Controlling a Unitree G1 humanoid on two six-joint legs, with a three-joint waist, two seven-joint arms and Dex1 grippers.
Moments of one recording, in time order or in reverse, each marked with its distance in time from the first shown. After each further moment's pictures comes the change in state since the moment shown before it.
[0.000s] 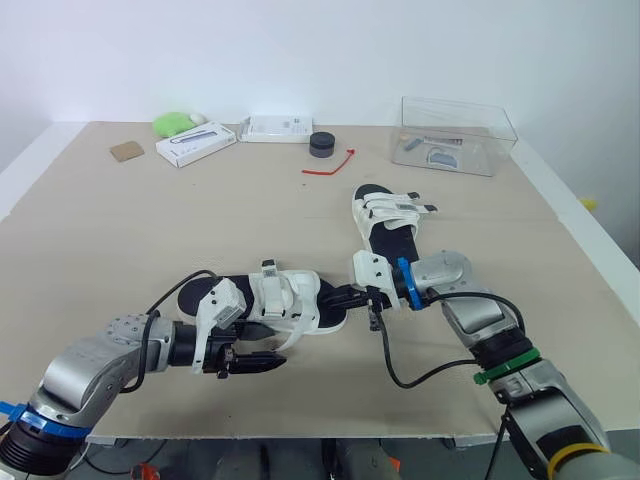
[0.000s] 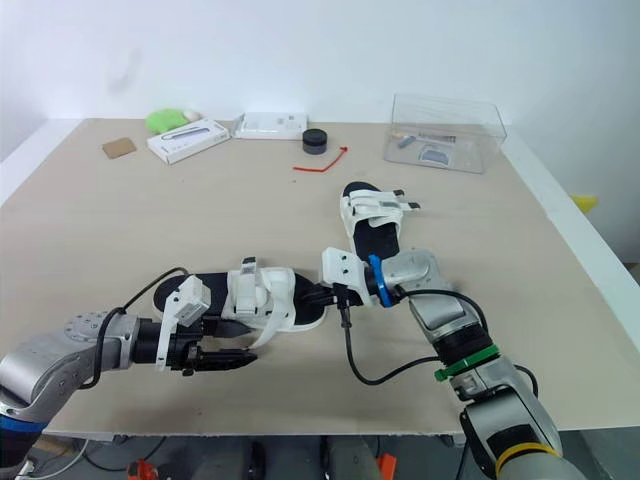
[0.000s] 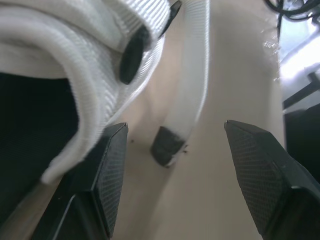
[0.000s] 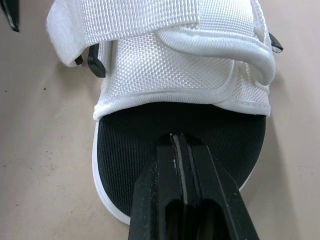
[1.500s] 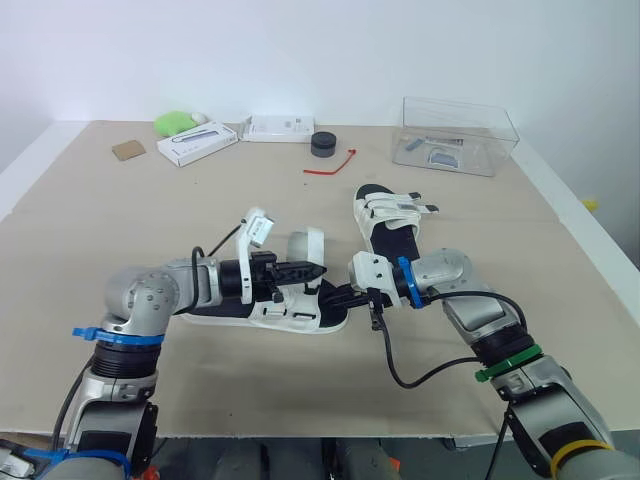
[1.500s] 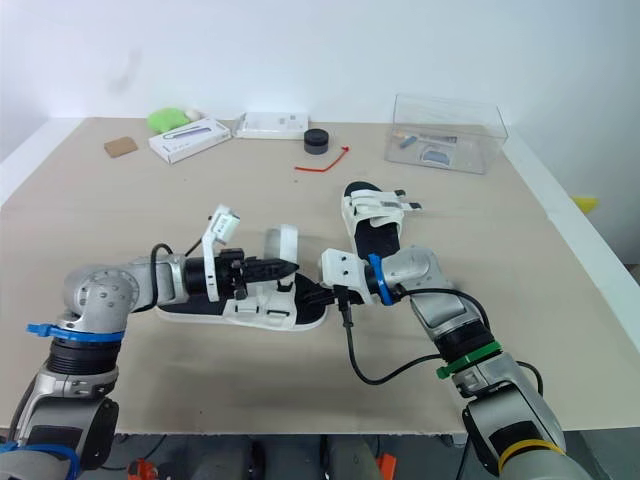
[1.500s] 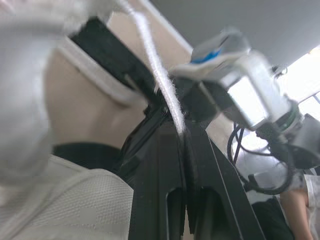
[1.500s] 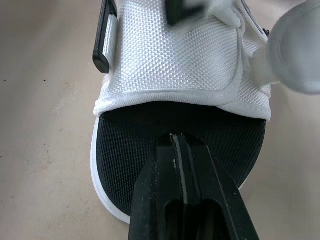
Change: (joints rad) left arm -0.439 -0.386 0.143 0.312 -0.266 0.409 0.262; right arm -0.022 -0.017 0.026 0.030 -0.006 -0.057 -0.011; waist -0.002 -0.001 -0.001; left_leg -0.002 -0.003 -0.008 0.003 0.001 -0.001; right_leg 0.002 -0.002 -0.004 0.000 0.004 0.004
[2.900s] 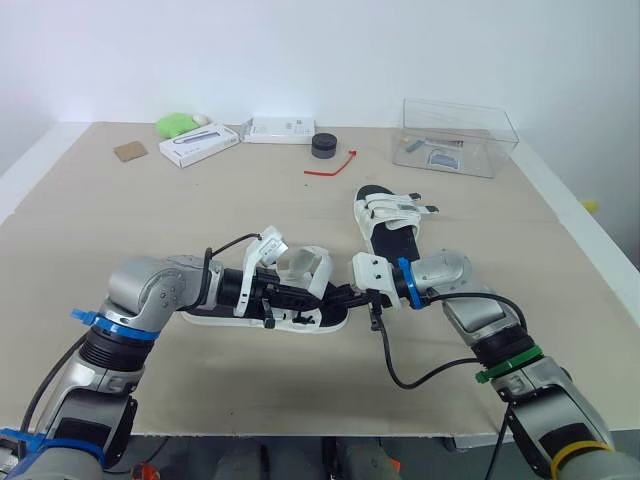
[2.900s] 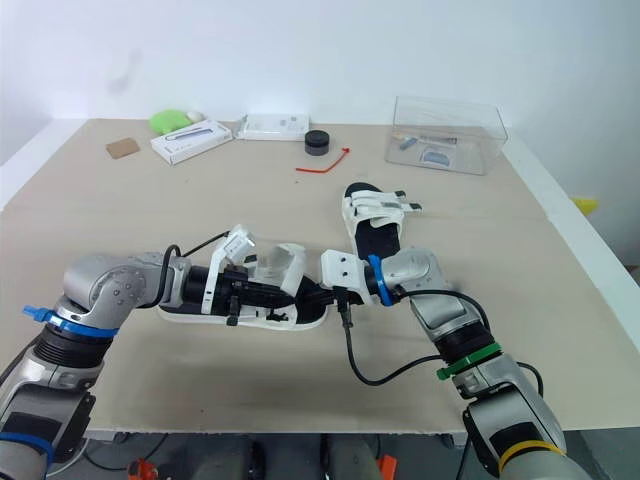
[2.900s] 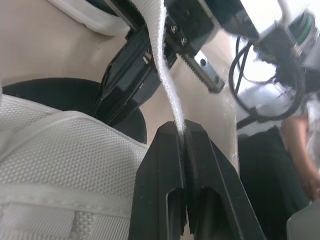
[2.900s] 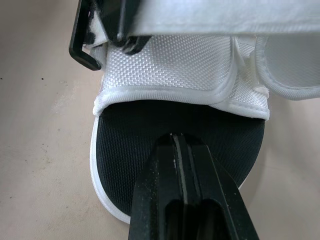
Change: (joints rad) left arm -0.054 0.167 -0.227 -0.010 0.167 -0.035 -0.264; right arm 0.006 -0.001 0.002 -0.008 -0.017 -0.002 -0.014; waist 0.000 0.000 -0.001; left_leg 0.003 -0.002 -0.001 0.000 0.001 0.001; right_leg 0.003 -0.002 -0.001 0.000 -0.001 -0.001
